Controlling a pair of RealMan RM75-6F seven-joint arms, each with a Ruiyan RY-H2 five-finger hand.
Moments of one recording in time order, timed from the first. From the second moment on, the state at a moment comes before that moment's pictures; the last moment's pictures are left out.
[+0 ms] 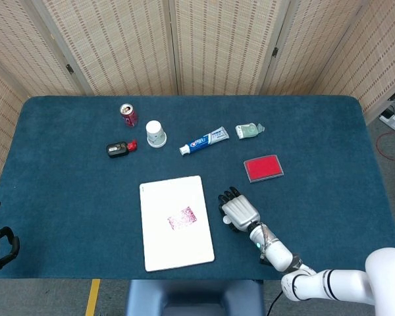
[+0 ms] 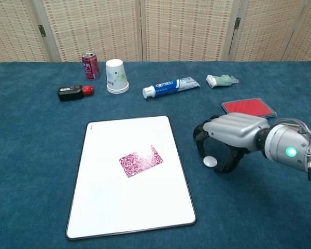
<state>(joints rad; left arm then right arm) -0.02 -1.14 -0.05 -1.56 1.42 1.50 0.08 0.79 -1.60 0.01 -1.51 -0.98 0.89 -0.60</state>
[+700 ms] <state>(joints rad) -0.03 -1.14 -0.04 -1.56 1.42 1.49 0.09 0.80 -1.59 0.04 -1.56 -0.98 0.90 -0.62</state>
